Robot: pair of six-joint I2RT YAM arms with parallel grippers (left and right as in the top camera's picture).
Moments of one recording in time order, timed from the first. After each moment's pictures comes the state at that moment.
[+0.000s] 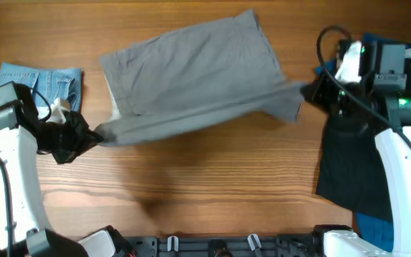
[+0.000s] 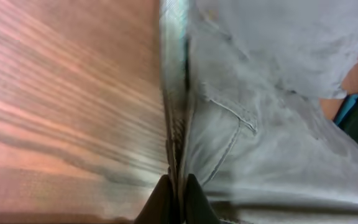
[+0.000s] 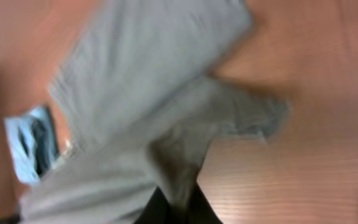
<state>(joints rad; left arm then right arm) 0.43 1.41 1.18 -1.29 0.48 -0.23 -0.02 1.32 1.34 -0.97 -0.38 0.46</state>
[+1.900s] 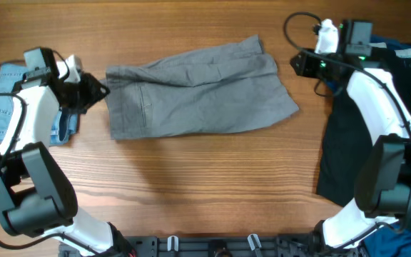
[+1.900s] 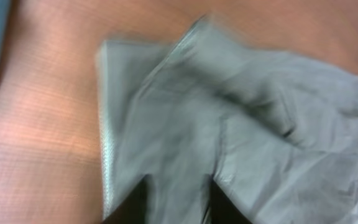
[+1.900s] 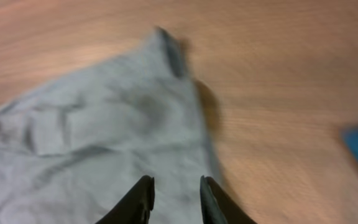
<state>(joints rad) 0.29 1.80 1.25 -0.65 0.45 -0.22 -0.05 1.83 1.35 -0.46 -0.42 0.08</state>
